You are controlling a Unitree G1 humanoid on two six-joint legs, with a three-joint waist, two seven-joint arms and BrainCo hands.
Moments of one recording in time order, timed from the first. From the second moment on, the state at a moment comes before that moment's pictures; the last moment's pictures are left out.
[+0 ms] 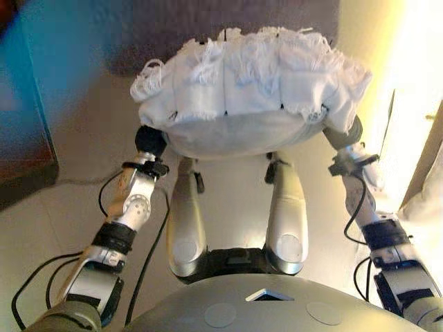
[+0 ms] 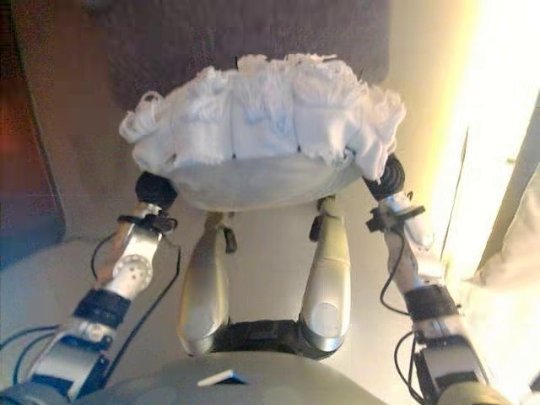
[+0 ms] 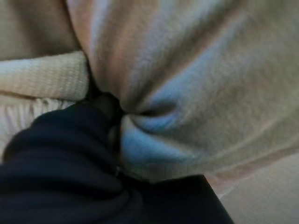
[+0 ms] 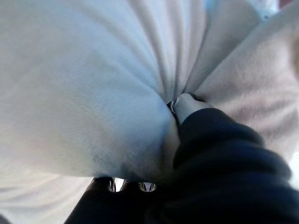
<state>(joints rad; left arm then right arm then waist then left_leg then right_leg) -0.14 0.45 -0.27 0.23 -1.00 -0.28 -0.22 -0.10 -0.52 0.14 0.12 0.77 -0.37 0.38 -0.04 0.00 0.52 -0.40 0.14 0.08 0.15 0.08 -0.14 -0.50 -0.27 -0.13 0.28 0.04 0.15</state>
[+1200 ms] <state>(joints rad) 0.25 0.38 -0.22 0.06 -0.80 -0.23 -0.02 0.21 -0.48 0.23 -0.08 0.26 -0.32 -0.06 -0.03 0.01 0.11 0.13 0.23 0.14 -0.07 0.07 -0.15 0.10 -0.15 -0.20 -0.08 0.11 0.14</state>
